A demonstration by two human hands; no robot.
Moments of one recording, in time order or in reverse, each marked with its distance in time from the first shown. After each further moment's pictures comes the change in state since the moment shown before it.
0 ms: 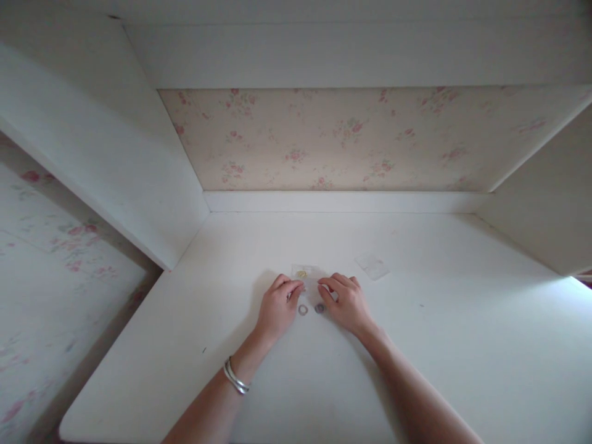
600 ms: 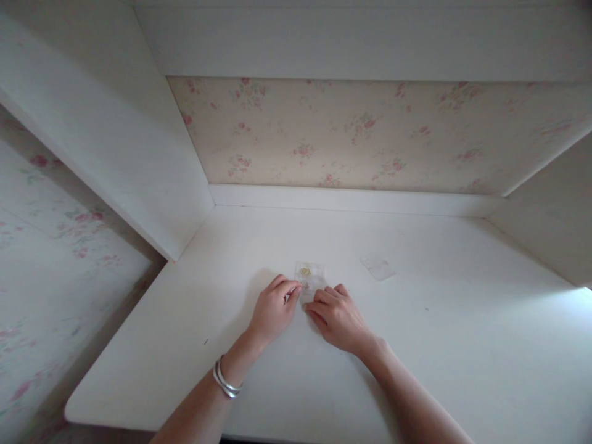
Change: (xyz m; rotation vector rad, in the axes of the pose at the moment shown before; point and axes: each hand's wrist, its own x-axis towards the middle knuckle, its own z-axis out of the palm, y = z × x) left_hand -0.010 0.006 -0.020 0.055 -0.041 0.017; right_hand -0.011 -0.025 -0.003 -0.093 -0.261 -0.332
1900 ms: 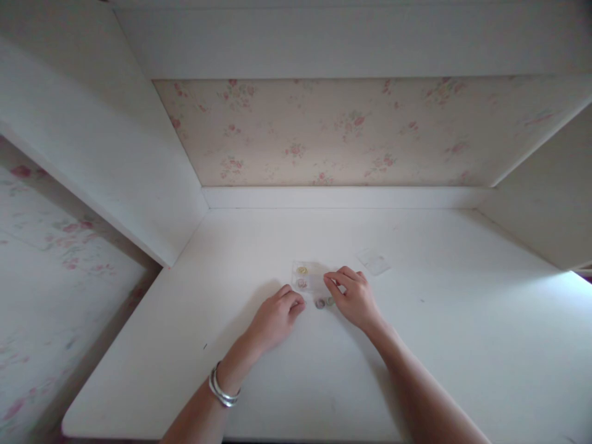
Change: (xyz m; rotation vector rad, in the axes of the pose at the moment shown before) left_hand -0.009 -0.003 -0.001 0.118 -0.320 0.017; right_hand 0.000 0.033 -0.003 0.129 0.365 0.338
